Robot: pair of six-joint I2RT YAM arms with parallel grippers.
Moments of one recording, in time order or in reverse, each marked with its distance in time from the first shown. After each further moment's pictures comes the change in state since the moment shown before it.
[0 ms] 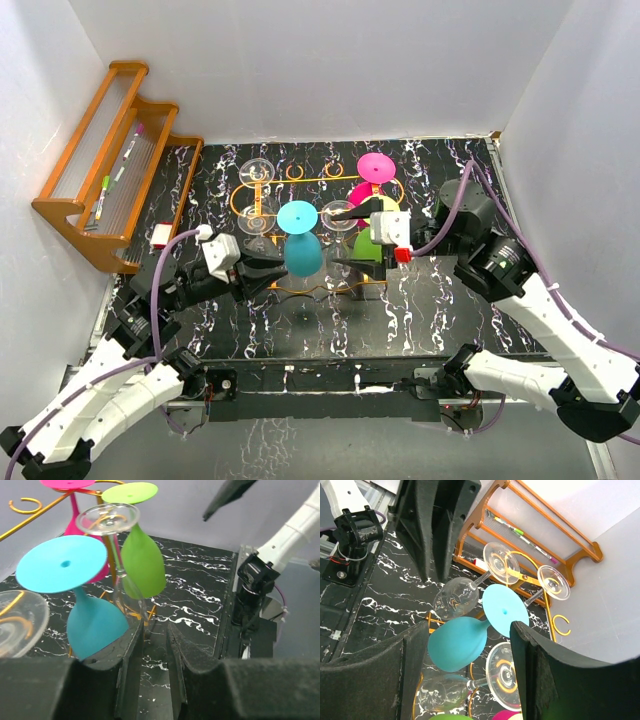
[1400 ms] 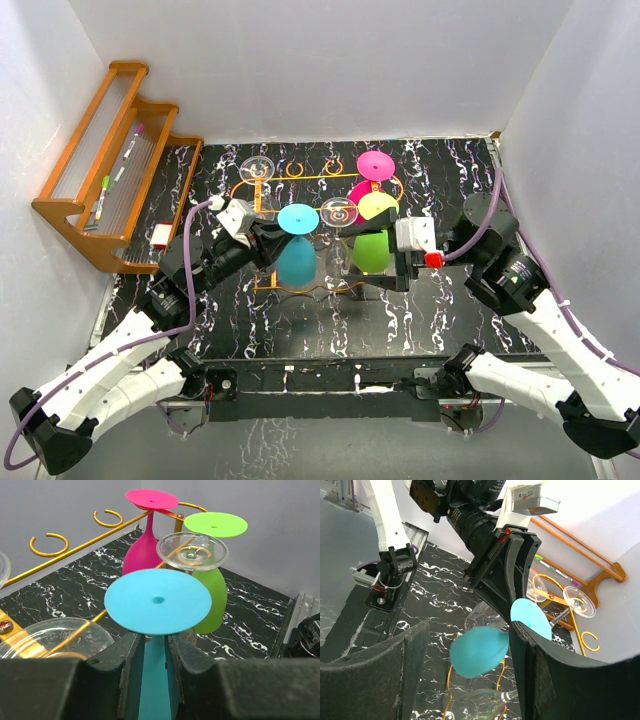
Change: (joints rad) left arm -0.035 0.188 0.002 0.224 -0.313 -0.058; right arm -0.034 -0.110 -0.103 0.126 -0.140 0.198
